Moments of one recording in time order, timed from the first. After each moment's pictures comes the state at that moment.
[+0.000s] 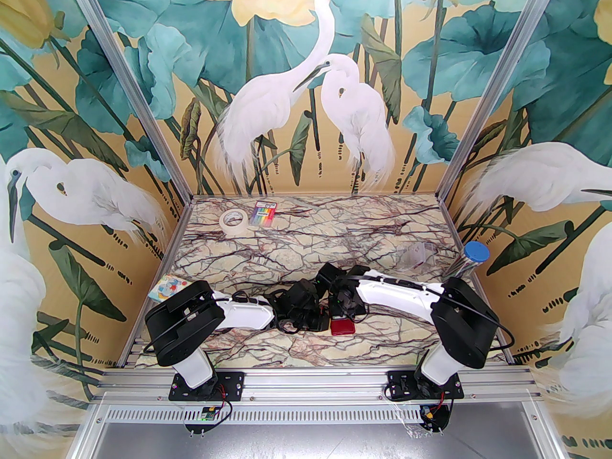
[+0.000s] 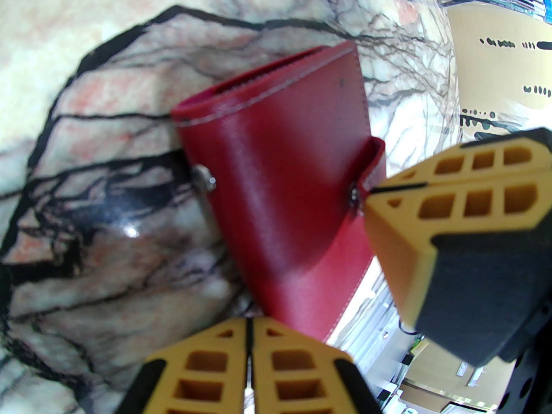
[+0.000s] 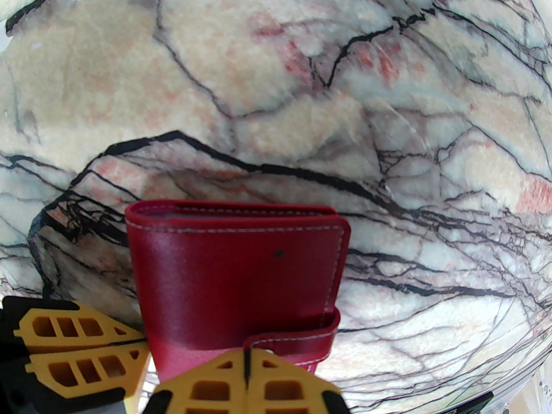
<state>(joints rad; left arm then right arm) -0.95 1.70 0.69 0.12 0.41 -0.84 0.87 1.65 1.01 -0.87 0.03 0.75</state>
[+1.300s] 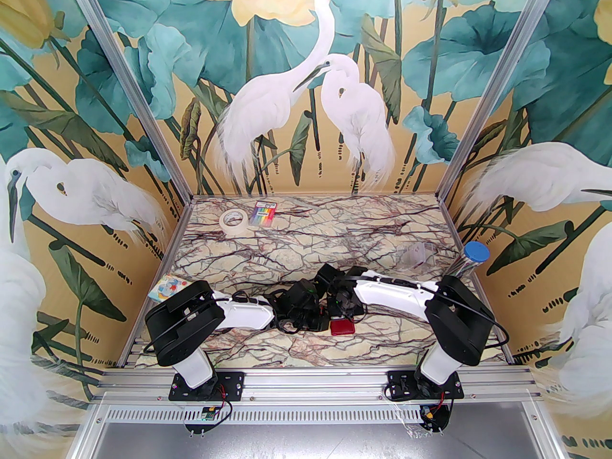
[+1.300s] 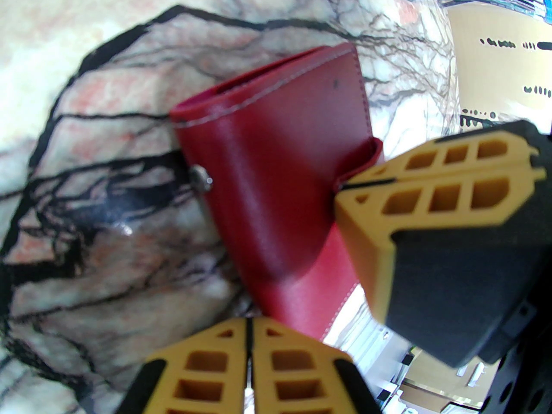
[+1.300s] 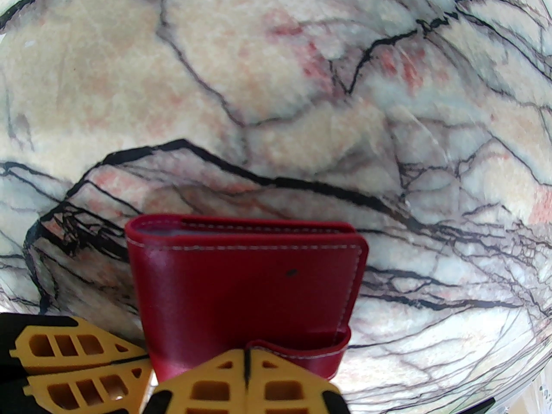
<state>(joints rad) -0.95 1.70 0.69 0.12 0.41 -0.84 0.87 1.67 1.00 -0.82 0.01 0.74</state>
